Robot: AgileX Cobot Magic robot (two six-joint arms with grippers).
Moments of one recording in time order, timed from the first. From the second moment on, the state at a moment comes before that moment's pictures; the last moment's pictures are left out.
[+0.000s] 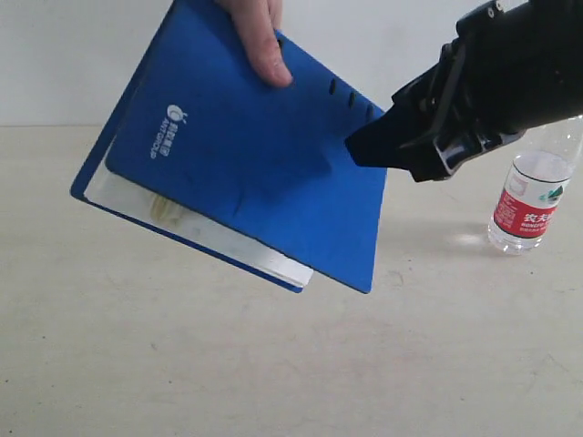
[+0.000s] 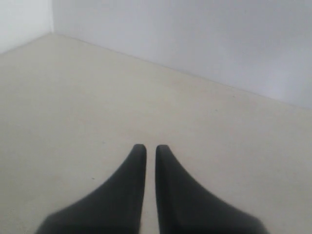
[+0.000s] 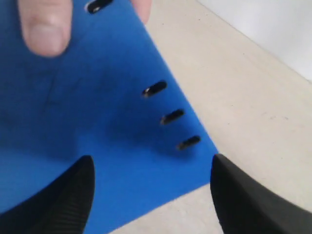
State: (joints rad) left arm -0.26 0.46 0.00 -1.37 -0.47 1.03; right arm 0.42 1.19 -0.98 0.68 0.67 -0.93
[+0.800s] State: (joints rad) left arm -0.26 0.46 -0.05 -1.30 -0.86 1.18; right arm 0.42 1.18 -0.98 0.37 0.73 -0.75
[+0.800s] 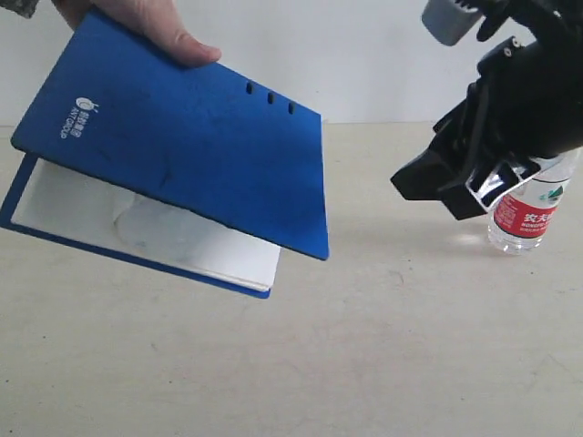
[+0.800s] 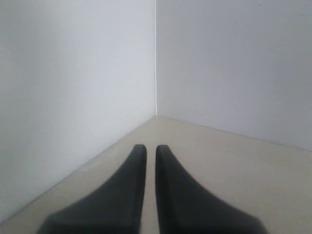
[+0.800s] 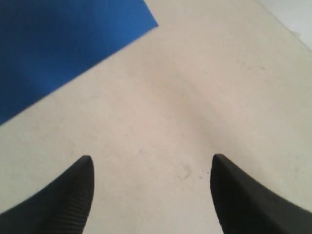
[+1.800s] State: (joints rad) left arm -0.26 0.02 -0.17 -1.72 0.03 1.80; right arm 0.42 0.57 -0.98 -0.35 1.20 -0.08
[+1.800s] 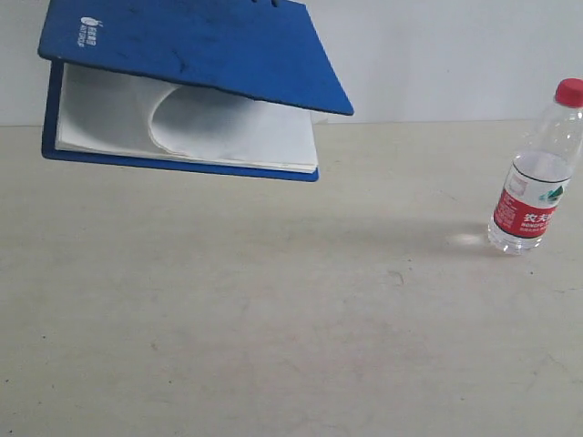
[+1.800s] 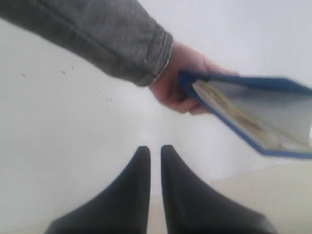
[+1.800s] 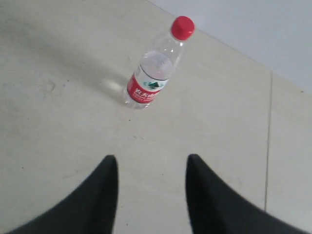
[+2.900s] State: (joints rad) left arm -0.26 0.00 -0.09 -1.74 -0.39 1.80; right arm 0.79 0.04 -0.19 -0.79 0.53 0.81
